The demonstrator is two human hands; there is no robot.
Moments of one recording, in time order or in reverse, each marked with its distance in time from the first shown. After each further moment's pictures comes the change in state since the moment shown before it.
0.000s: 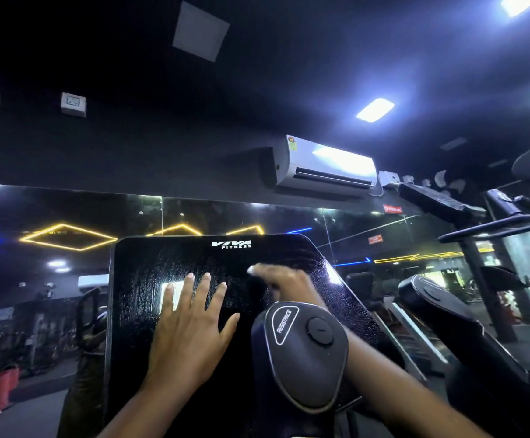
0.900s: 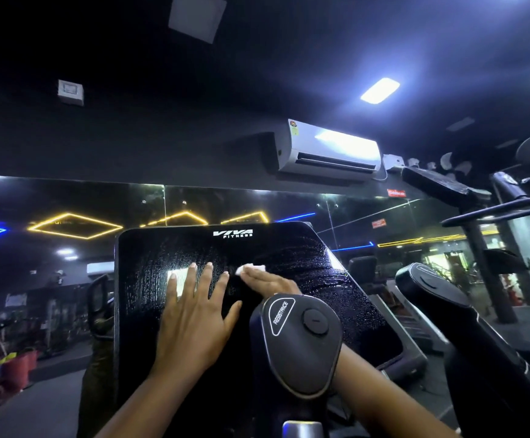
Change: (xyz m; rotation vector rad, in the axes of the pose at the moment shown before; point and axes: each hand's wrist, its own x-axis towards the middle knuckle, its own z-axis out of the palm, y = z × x) left_hand -0.008 0.003 -0.005 -0.035 -0.009 0.047; right_hand -0.019 -0.018 0.011 -0.030 -0.143 -0.131
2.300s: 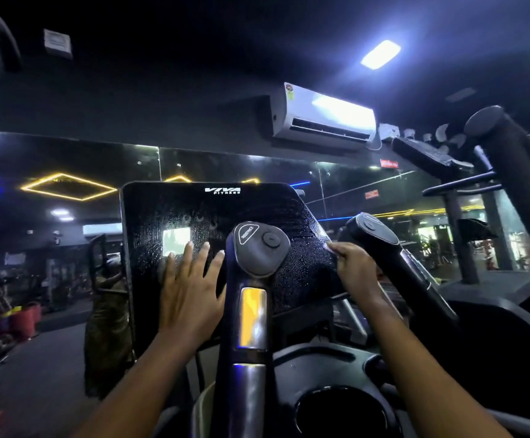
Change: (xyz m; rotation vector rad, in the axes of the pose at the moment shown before) left_hand -0.081 0.035 -0.024 -0.286 0.050 -0.008; right_hand -0.114 0.060 -0.062 -0.123 0.305 0.616
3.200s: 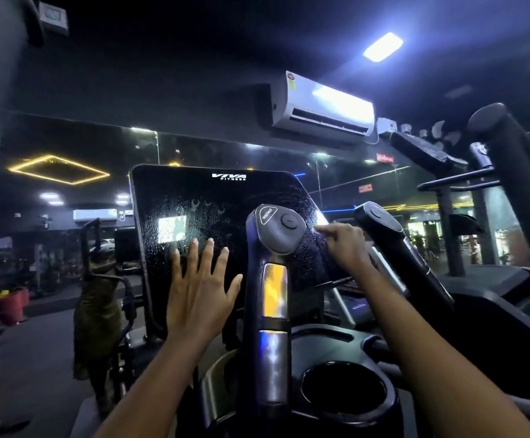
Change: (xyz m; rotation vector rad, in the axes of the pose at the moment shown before) left_hand -0.012 -0.012 0.022 0.132 0.023 -0.002; right_hand 0.014 -0.032 -0.004 -0.083 -0.068 -0.082
